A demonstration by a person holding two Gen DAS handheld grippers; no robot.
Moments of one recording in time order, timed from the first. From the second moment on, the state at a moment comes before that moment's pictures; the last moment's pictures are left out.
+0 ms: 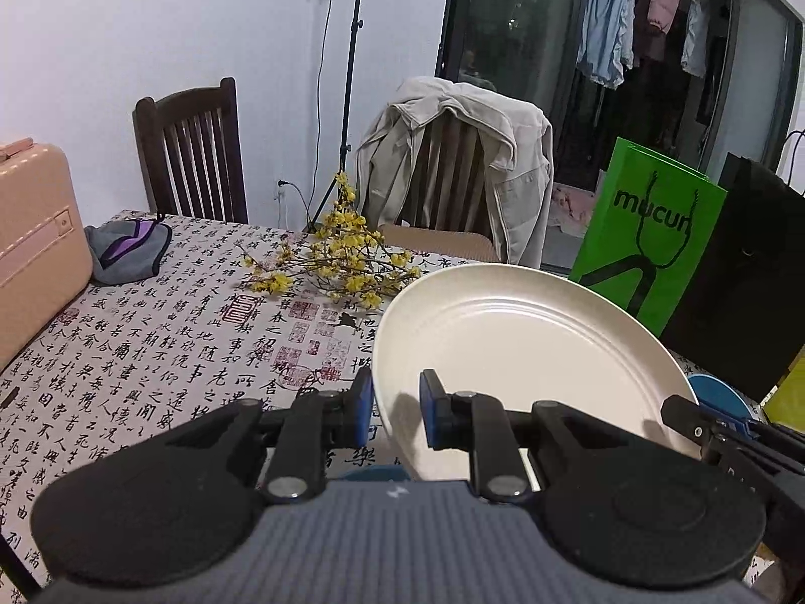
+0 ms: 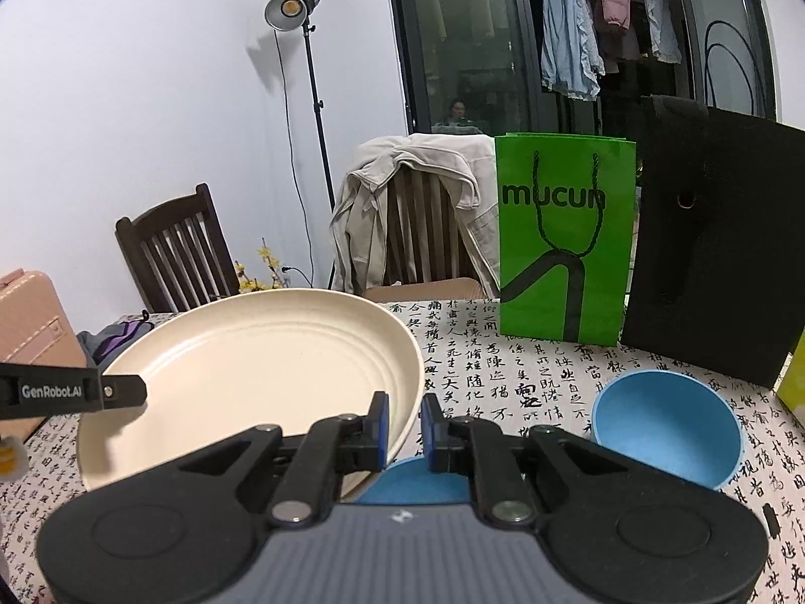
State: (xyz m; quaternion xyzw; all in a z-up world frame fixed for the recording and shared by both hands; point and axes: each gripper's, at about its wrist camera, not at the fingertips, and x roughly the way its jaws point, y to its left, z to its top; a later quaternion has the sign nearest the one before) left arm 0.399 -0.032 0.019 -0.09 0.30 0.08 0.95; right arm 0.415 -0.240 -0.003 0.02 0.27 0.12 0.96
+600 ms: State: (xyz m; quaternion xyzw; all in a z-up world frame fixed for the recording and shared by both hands) left arm 0.340 -0.025 0.029 -0.09 0.28 0.07 0.95; right arm 0.357 -0.230 0.009 0.02 0.25 0.11 0.96
